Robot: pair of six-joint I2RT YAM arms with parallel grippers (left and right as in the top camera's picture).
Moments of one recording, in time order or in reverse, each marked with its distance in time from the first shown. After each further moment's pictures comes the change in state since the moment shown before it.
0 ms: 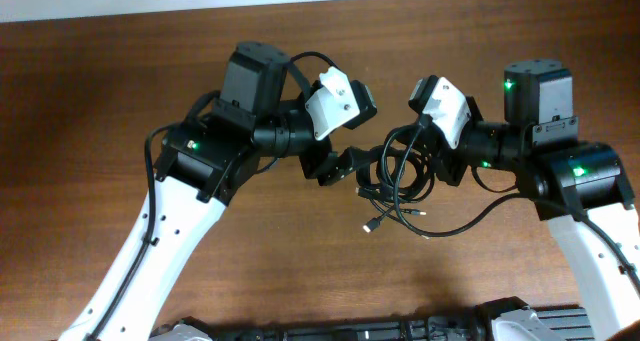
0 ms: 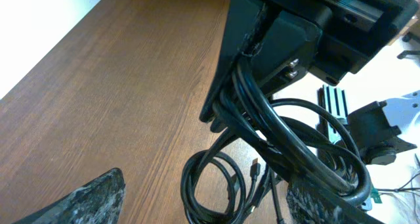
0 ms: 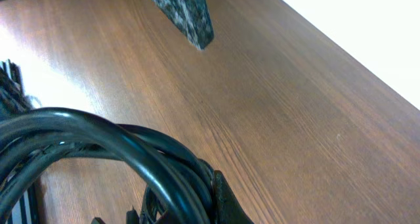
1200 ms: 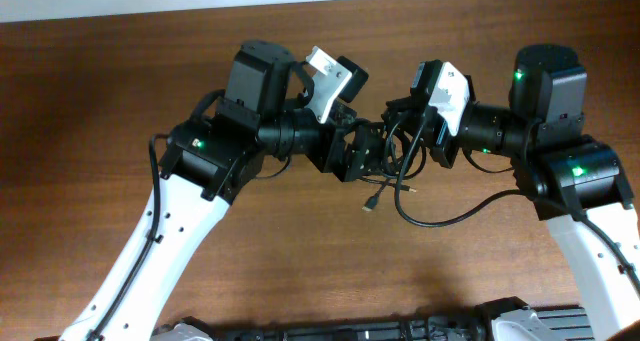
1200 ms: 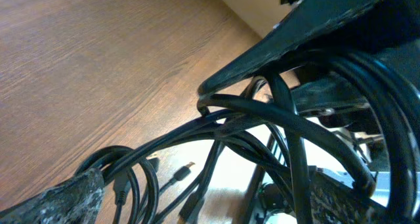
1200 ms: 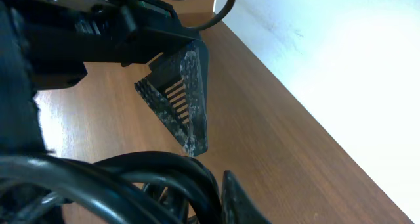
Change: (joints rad) left arm -0.010 0.012 0.005 0.018 -0.014 -0.533; right arm 0.000 0.000 -0.004 0.241 -0.138 0.001
